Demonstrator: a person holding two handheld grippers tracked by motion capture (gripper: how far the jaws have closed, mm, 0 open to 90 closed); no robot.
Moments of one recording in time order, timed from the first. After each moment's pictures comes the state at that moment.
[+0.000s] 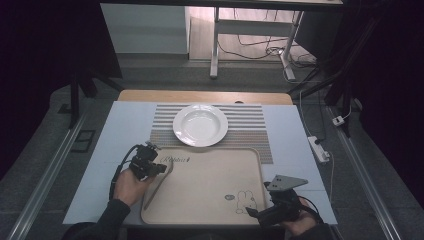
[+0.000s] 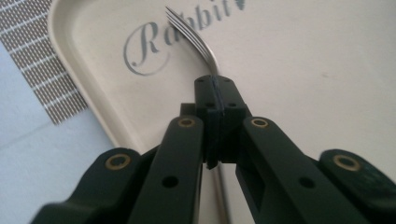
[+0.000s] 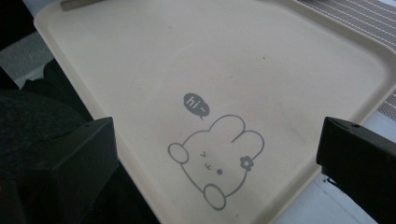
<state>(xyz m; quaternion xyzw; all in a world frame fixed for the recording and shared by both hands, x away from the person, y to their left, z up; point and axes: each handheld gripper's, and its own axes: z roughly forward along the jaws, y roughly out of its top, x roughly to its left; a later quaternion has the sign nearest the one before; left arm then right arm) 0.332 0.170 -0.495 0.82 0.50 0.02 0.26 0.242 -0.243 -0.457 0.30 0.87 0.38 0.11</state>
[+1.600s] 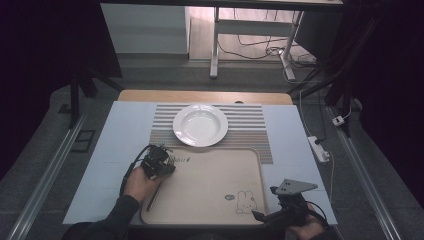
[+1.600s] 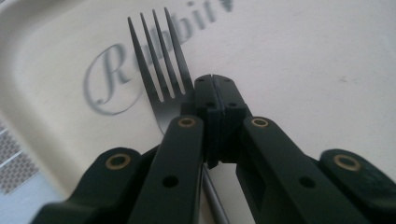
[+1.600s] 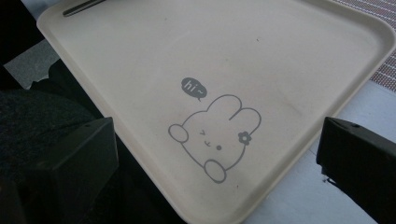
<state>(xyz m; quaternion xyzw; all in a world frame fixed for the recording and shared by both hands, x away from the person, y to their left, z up) 0.347 0.154 -0.515 0.85 0.46 0.02 0.25 0.236 -0.260 -0.462 0.32 0.86 0.38 0.09</state>
